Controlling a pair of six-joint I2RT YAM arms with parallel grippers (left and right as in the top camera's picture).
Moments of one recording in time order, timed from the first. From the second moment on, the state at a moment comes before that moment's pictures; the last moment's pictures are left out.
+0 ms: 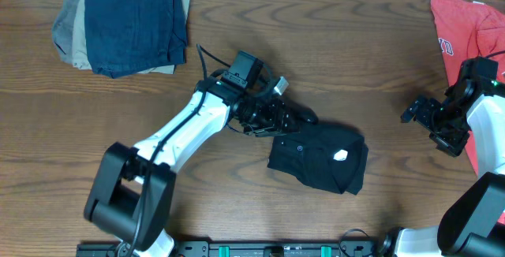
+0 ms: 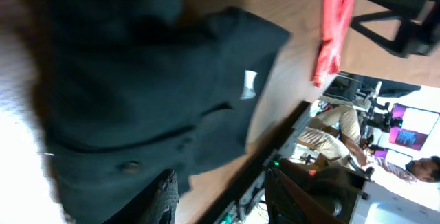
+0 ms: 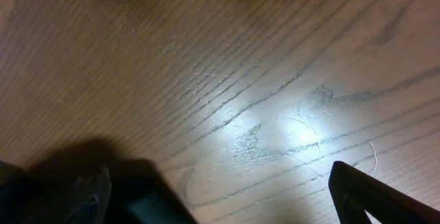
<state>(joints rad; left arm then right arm) -0.51 1.78 1.19 -0.62 0.83 -0.48 -0.37 1.61 1.16 -1.05 -0.07 0.36</state>
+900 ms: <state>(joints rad) -0.69 2.10 1.19 -0.31 1.04 -0.44 -0.37 1.61 1.16 -1.05 -0.07 0.36</state>
